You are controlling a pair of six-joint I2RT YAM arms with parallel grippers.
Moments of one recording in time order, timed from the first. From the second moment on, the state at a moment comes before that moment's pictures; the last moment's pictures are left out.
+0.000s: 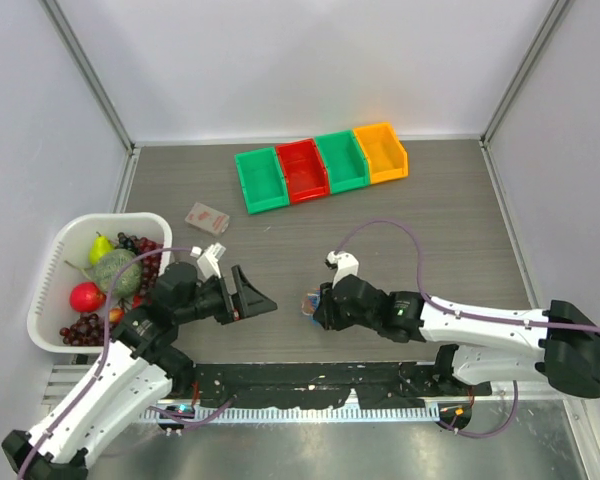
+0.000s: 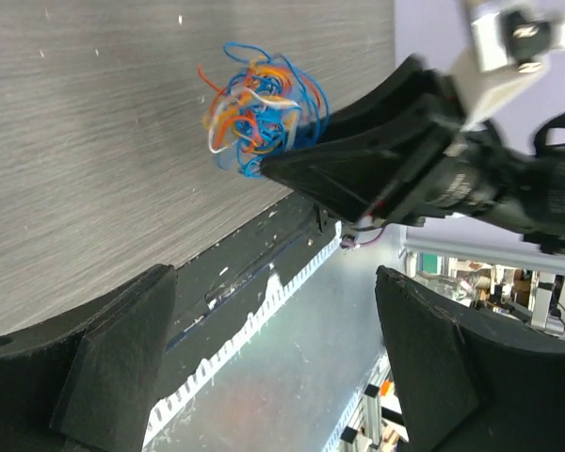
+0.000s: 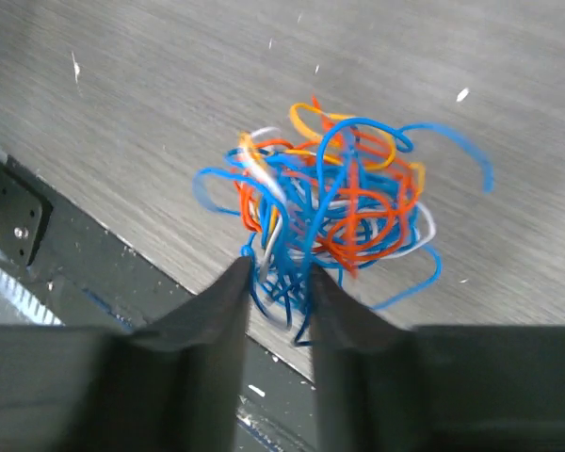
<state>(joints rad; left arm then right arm) -0.53 0.52 0.53 -0.51 0.48 -0.92 1.14 1.13 0.61 -0.21 0.20 0.75</state>
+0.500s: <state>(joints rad) -0.94 1.12 0.68 -0.43 -0.01 -0.95 1.07 0.94 0.65 -0.40 0.32 0.67</state>
